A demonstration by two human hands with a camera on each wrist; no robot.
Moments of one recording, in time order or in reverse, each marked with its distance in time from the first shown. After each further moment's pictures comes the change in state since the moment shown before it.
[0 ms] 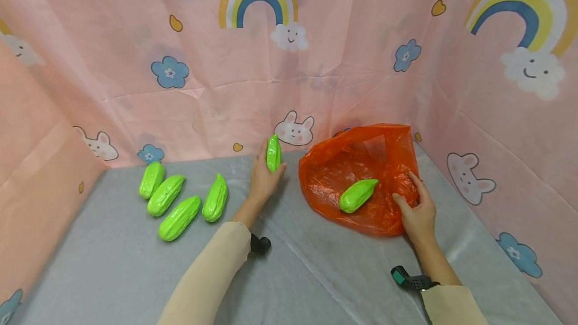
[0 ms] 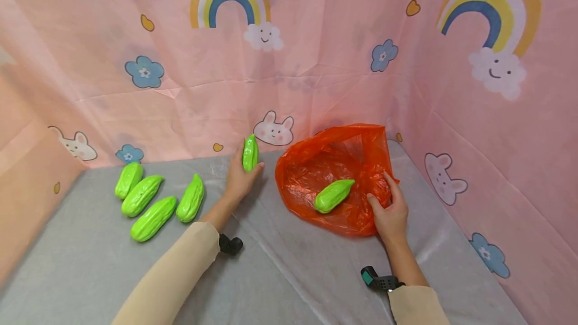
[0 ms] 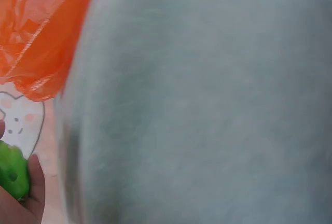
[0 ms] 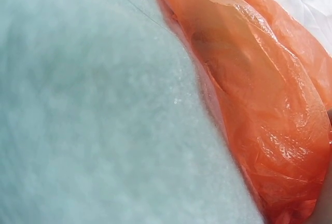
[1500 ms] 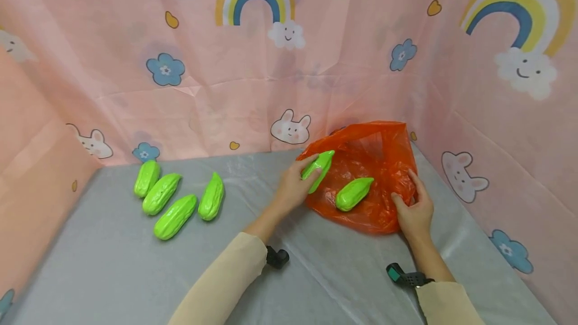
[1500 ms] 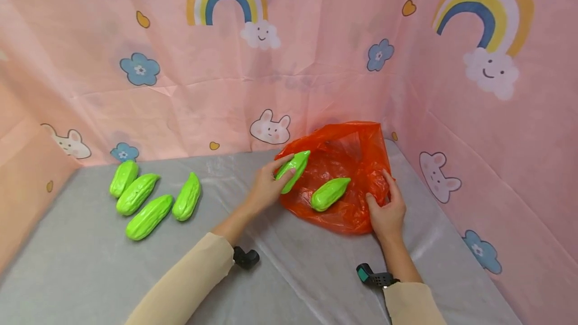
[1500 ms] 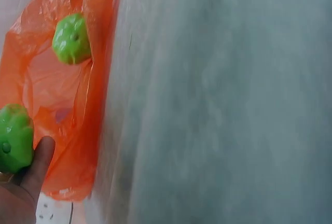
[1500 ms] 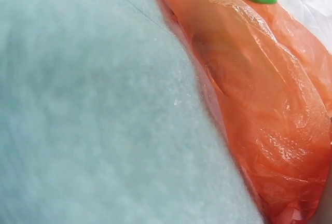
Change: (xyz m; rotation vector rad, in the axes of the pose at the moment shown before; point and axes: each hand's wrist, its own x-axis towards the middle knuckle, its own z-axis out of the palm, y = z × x) left_hand -0.038 0.055 0.033 -0.101 -0.306 0.223; right_hand 0.001 0.005 0.002 0.013 0.079 -0.081
